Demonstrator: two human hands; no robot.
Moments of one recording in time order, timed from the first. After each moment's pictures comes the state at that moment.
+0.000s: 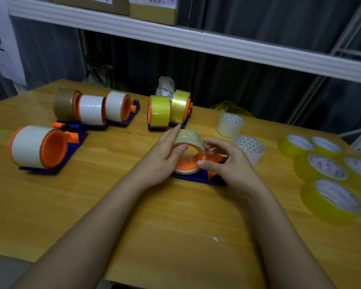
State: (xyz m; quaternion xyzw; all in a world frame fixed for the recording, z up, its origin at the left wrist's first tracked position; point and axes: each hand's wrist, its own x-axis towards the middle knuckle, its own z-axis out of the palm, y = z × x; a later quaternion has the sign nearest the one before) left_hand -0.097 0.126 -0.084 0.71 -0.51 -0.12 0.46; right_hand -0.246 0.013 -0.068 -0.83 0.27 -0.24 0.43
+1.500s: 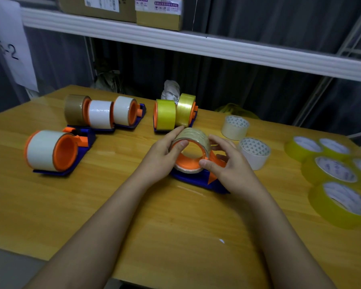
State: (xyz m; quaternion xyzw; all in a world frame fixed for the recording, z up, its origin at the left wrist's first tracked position) left_hand -0.095 0.132 -0.075 0.67 -0.45 -0.18 0.57; right_hand -0.240 0.022 -0.071 -0.86 0.26 -0.26 0.37
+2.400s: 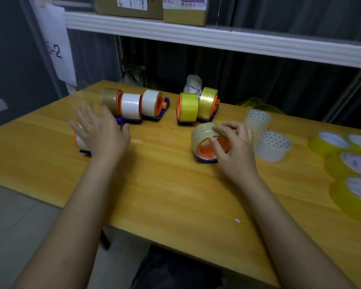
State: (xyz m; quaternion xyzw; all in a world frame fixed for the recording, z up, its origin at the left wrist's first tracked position) left_hand -0.017 0.222 -0.067 0.94 -0.15 0.19 0.26; right_hand -0.212 0.038 -0.084 -0.87 0.22 -0.41 0.17
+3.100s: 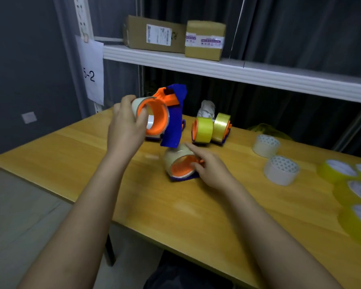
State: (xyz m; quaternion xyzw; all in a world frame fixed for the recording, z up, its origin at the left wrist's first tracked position) left_hand -0.040 0.255 0.003 0.80 -0.25 0.19 0.50; right_hand -0.161 0.079 -0.068 -0.94 0.13 -0.17 0.25
